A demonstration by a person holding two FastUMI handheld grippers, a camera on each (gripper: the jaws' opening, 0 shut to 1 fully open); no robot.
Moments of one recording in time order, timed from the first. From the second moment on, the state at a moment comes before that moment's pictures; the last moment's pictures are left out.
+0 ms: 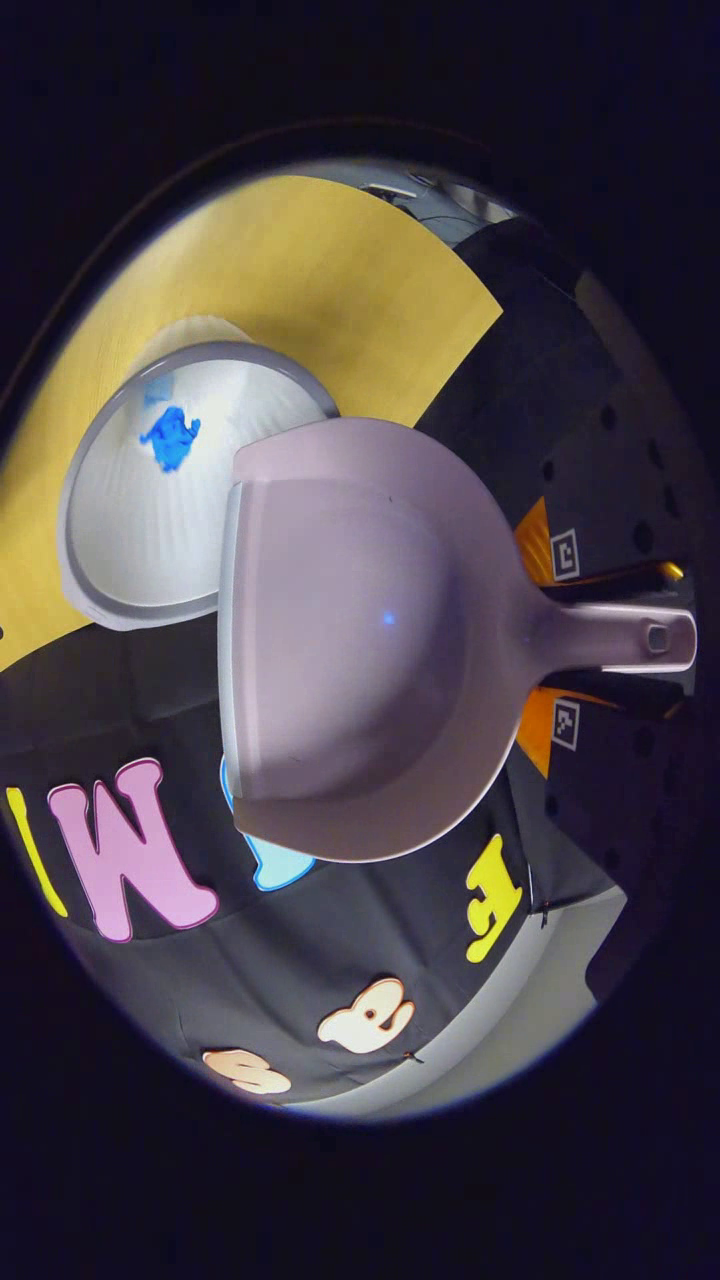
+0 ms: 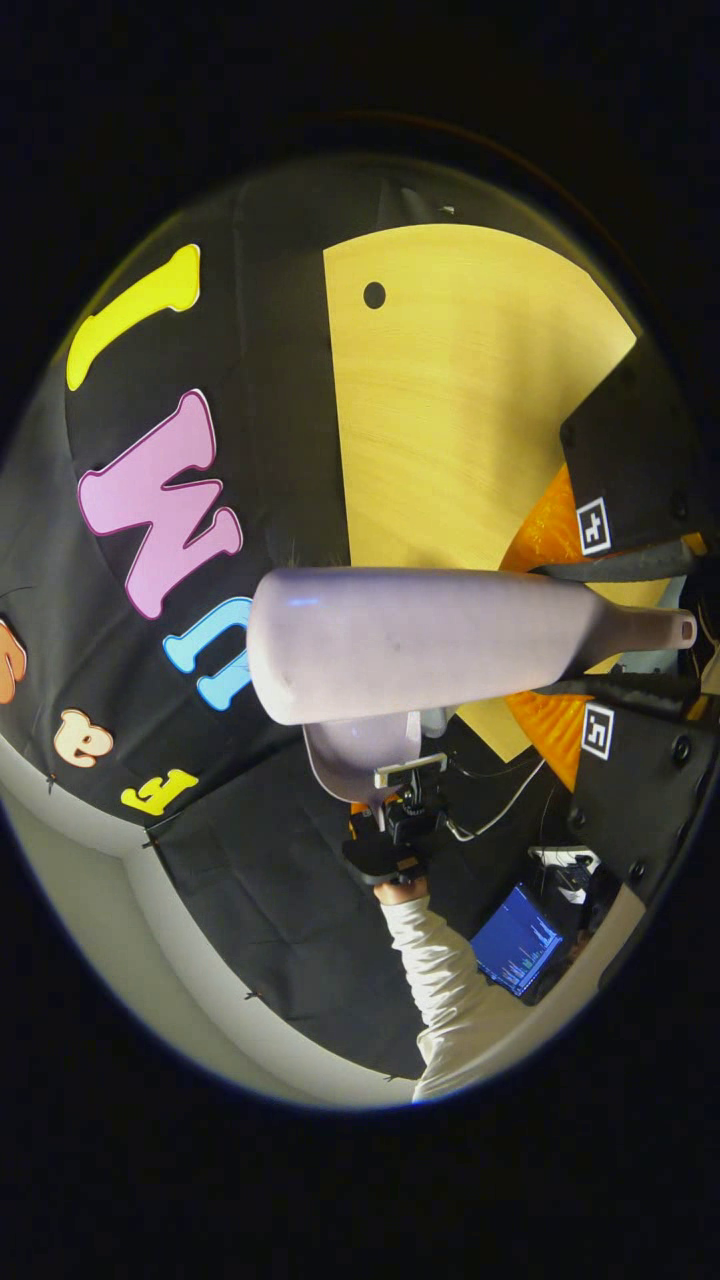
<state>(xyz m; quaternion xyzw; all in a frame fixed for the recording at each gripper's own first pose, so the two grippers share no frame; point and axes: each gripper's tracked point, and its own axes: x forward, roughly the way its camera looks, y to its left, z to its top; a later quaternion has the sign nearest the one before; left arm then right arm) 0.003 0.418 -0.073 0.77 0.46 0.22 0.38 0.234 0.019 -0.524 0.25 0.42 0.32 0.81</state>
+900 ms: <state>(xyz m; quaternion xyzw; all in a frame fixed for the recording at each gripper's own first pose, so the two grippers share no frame) 0.058 0.192 -0.345 0.04 0.47 0.09 0.88 0.239 -0.012 -0.614 0.18 0.56 0.06 0.81</state>
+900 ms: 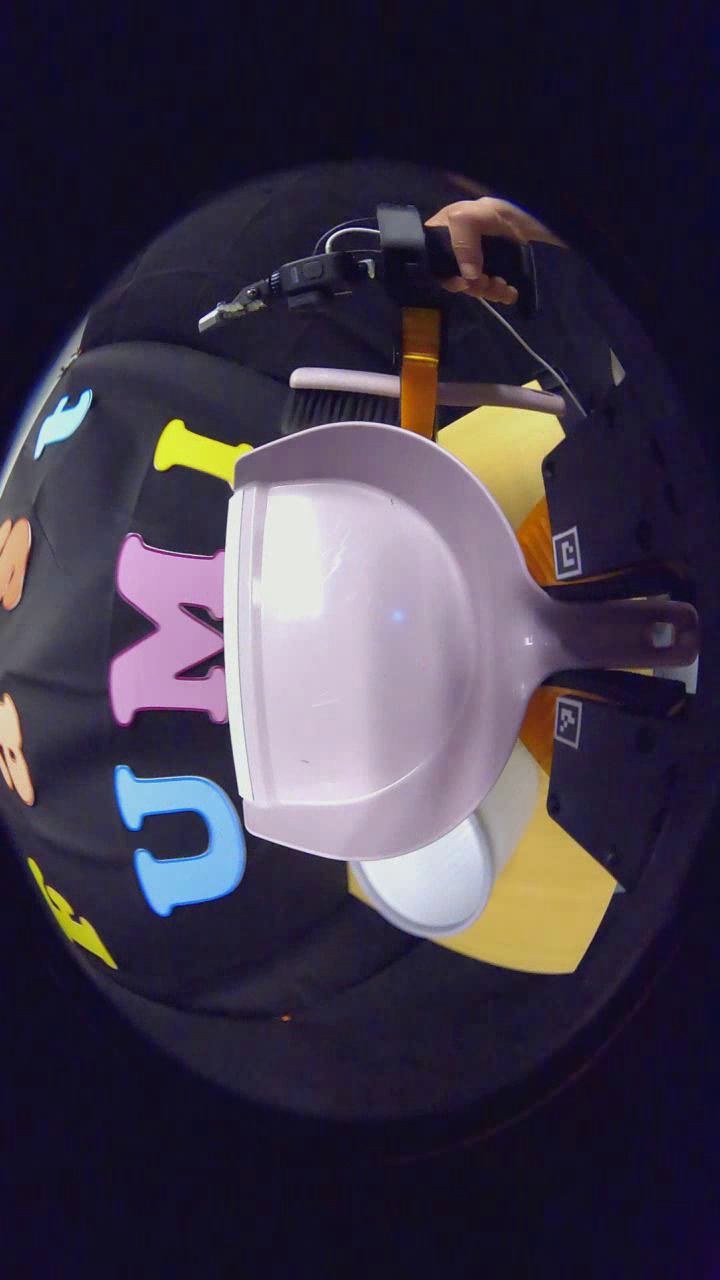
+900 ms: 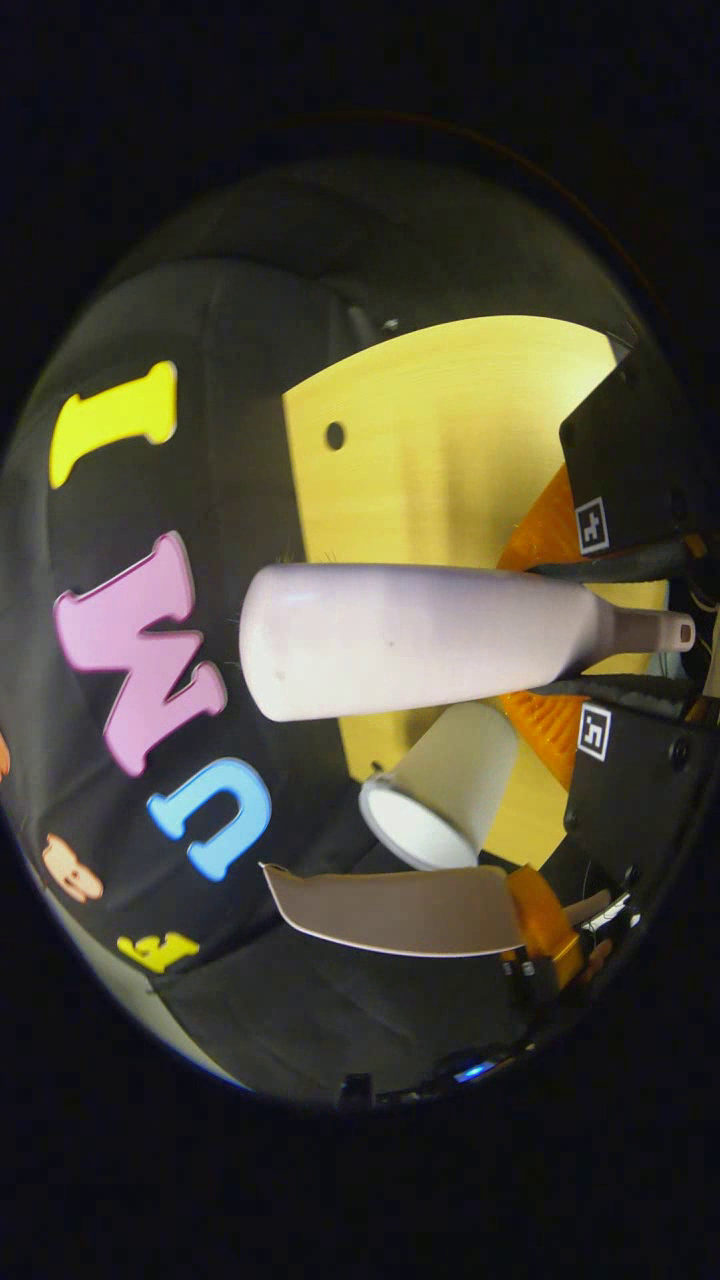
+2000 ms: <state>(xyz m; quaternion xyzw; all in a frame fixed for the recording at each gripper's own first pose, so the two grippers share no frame) 0.041 0.181 -0.330 0.01 0.74 0.15 0.66 0.139 -0.008 -0.807 0.06 0.82 -0.04 0.57</state>
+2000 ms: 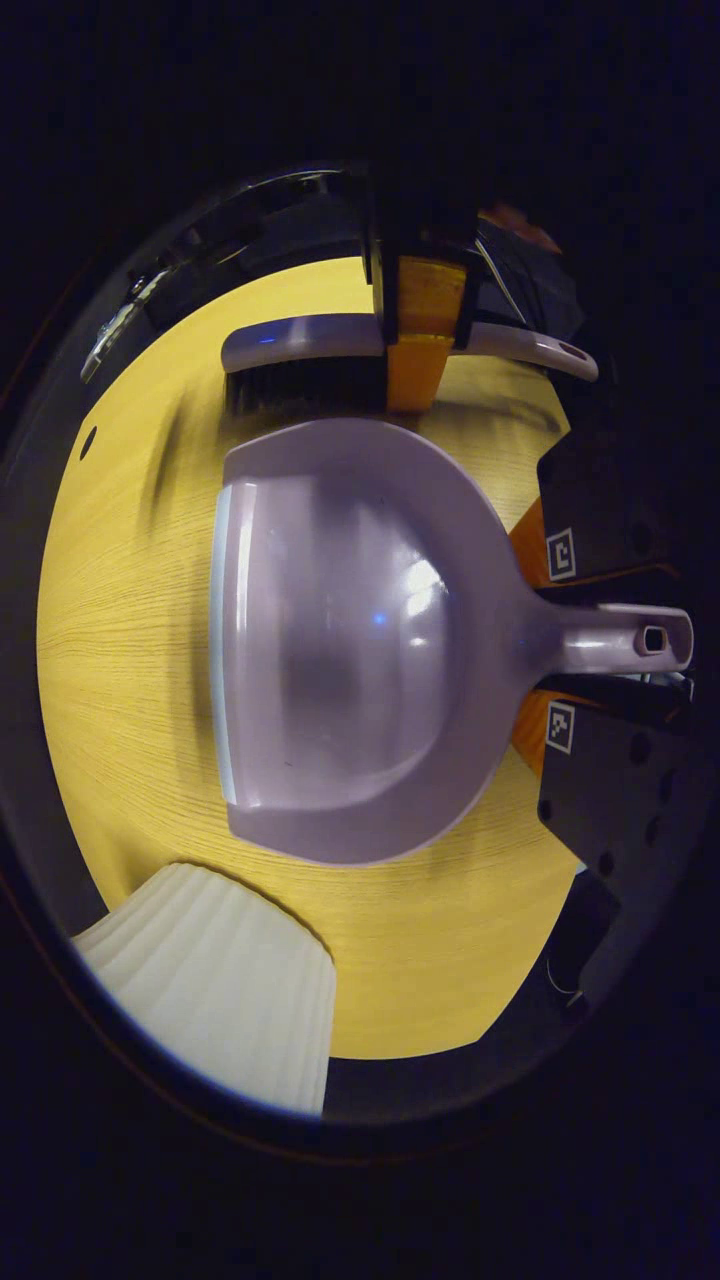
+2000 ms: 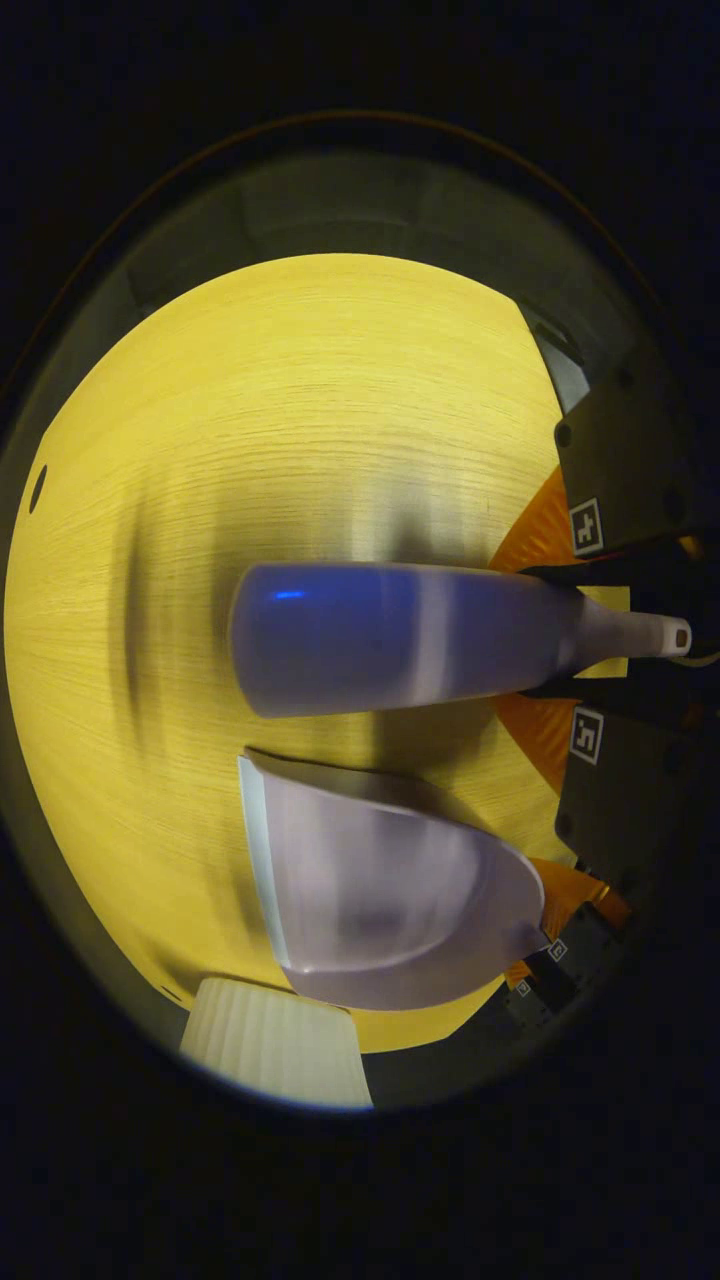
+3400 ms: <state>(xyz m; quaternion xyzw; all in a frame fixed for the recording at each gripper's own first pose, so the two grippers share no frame) 0.026 0.175 -0.293 0.07 0.71 0.10 0.69 0.139 0.003 -0.752 0.08 0.78 -0.02 0.62</state>
